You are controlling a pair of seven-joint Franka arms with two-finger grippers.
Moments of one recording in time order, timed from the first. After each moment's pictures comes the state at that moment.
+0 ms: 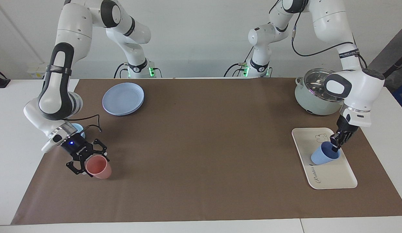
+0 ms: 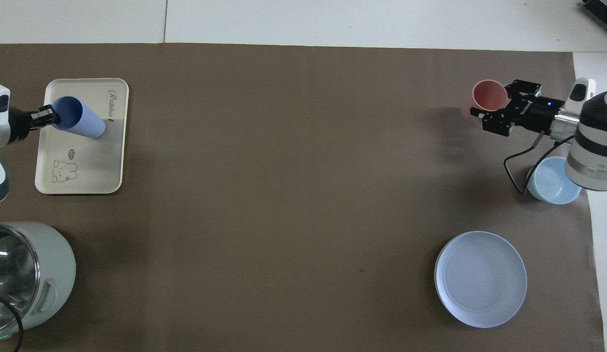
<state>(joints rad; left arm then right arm) 0.26 0.30 -0.08 -1.91 -0.21 2.60 0.03 -0.19 0.51 -0.04 -1.74 1.27 2.27 -1.90</state>
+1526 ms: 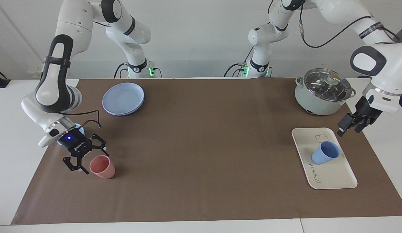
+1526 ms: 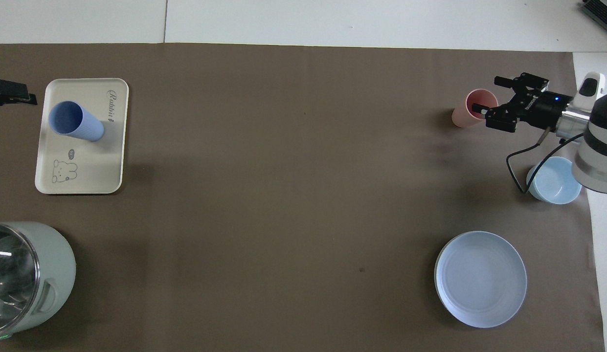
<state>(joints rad) 0.25 0.25 -0.10 -1.51 -0.05 1.94 0.05 -0.17 0.39 -0.04 -1.76 1.19 2.27 -1.72</state>
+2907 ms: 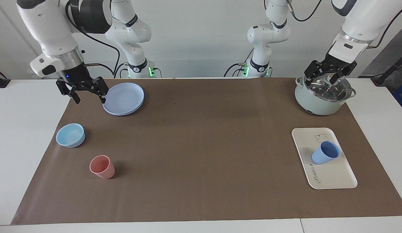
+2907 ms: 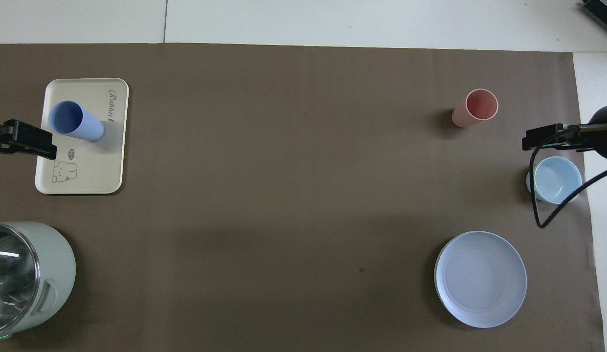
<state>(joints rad) 0.05 0.04 -0.11 -1.44 0.01 1.45 -0.04 0.01 -0.03 -0.04 -1.66 -0.01 1.70 0.04</state>
